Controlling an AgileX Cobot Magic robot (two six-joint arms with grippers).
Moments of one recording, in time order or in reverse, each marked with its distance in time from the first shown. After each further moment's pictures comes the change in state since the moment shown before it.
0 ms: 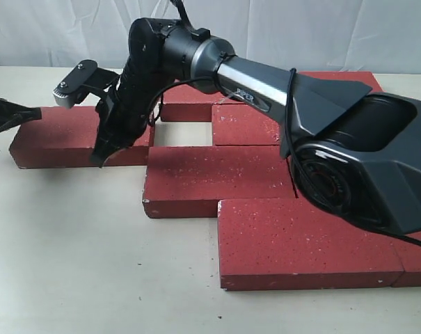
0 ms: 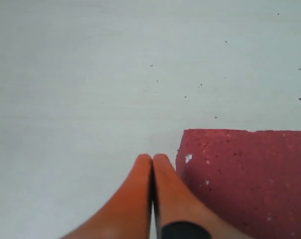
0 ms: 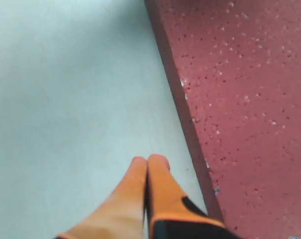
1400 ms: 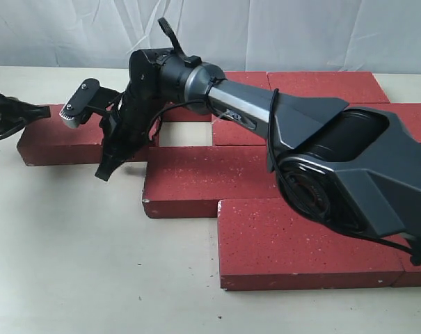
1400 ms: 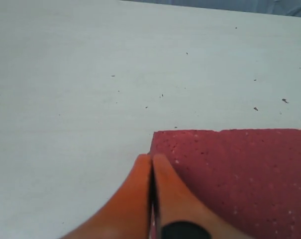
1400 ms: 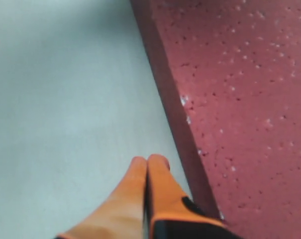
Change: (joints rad) left arm -0.002 0.025 0.000 0.200 -0.097 -0.206; right arm 0.007 0.078 0.000 -0.040 -0.121 -0.035
